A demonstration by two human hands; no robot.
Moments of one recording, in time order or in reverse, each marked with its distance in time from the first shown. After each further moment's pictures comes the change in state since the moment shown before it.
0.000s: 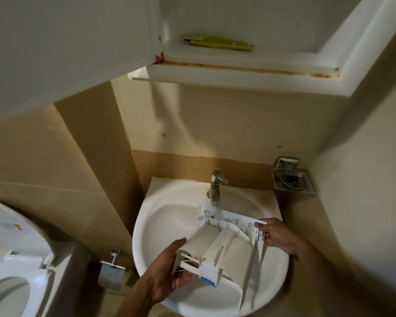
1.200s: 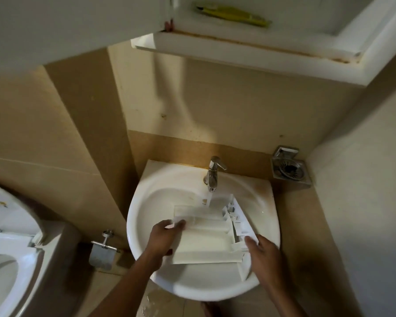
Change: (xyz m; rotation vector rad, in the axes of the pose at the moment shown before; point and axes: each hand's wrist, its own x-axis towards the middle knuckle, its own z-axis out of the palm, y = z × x) left_hand 0.043 0.000 -0.010 0.323 0.301 0.342; right_hand -0.098 0.047 0.081 -0.154 0.444 -0.321
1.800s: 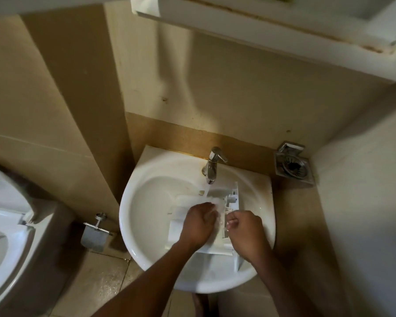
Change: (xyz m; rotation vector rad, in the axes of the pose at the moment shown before) left_hand 0.006 0.006 0.095 0.380 -0.077 0.563; right_hand 0.021 -0.067 0.012 -0.413 -0.178 -0.135
